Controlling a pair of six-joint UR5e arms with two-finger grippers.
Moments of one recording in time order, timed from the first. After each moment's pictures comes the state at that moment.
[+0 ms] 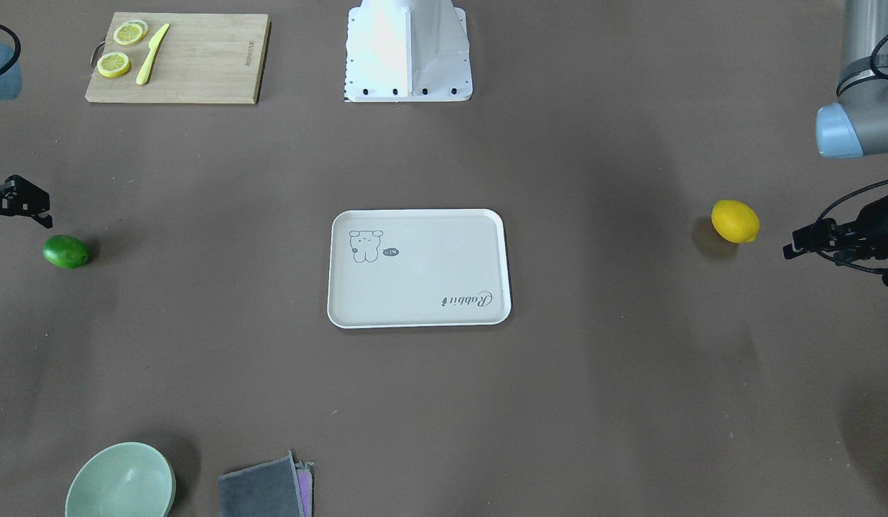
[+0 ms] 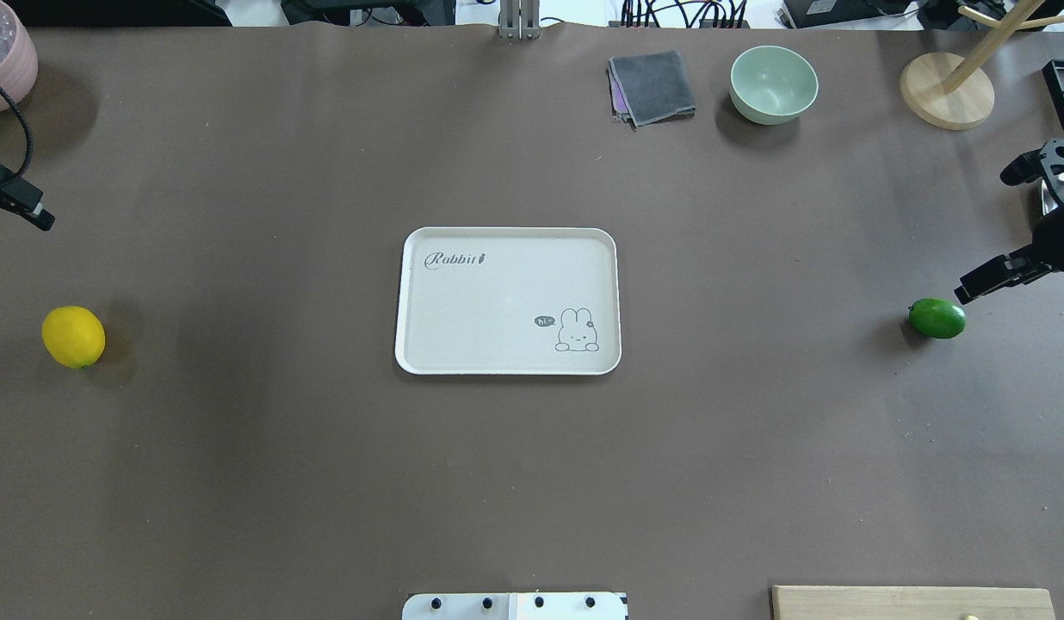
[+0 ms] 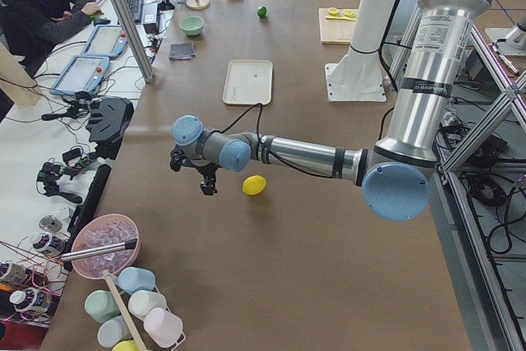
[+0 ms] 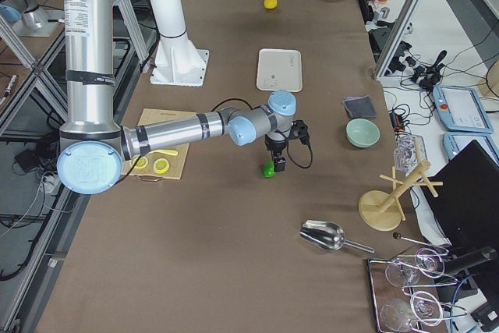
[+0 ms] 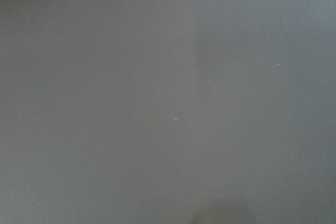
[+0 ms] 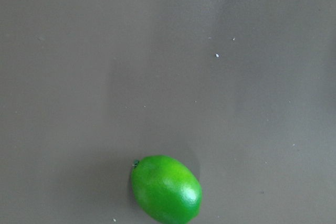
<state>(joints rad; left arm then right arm) -1.25 -1.77 -1.48 -1.74 -2.46 -0.31 1.11 -1.60 1.79 -1.35 2.25 0.32</state>
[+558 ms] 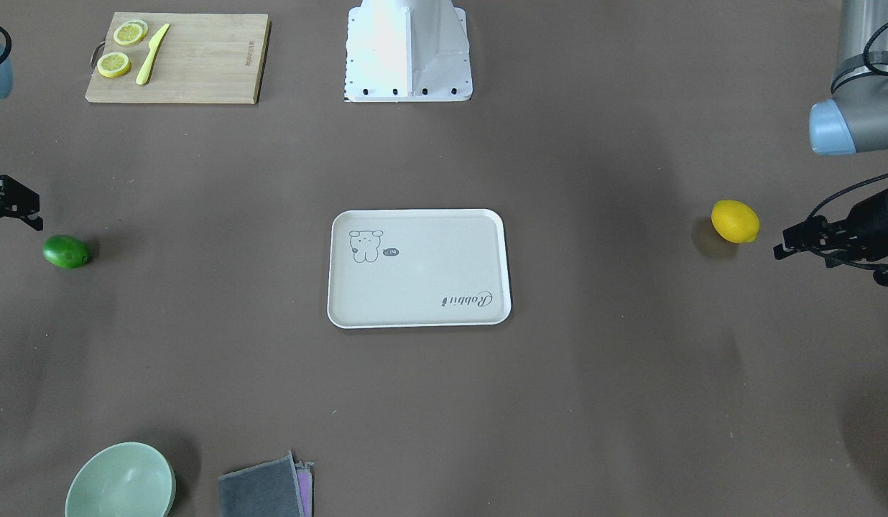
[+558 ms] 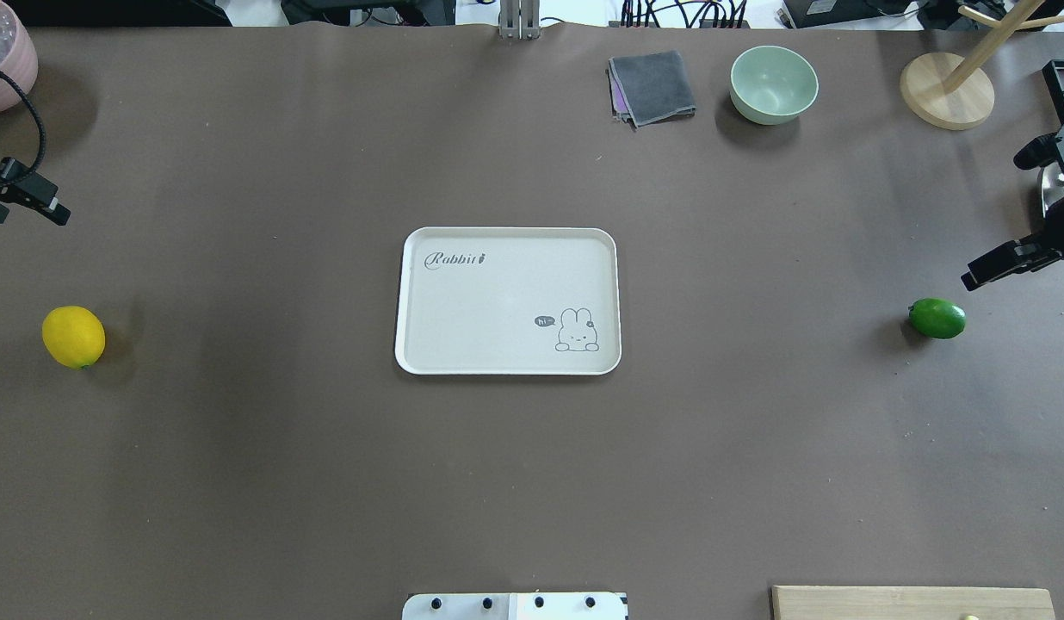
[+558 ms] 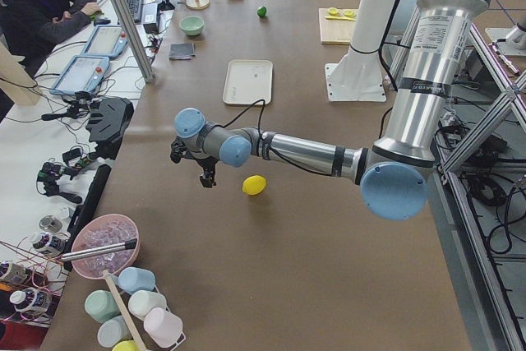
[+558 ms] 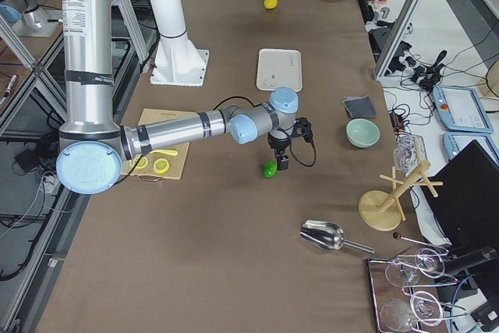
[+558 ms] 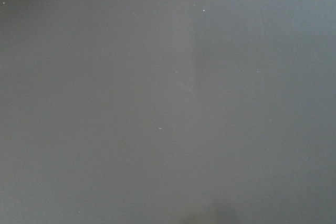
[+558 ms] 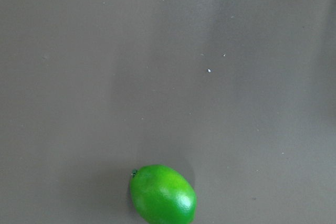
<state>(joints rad) -1.23 -1.77 -1.51 -1.78 -2.46 -0.38 1.13 -1.60 1.80 -1.35 2.25 0.32</state>
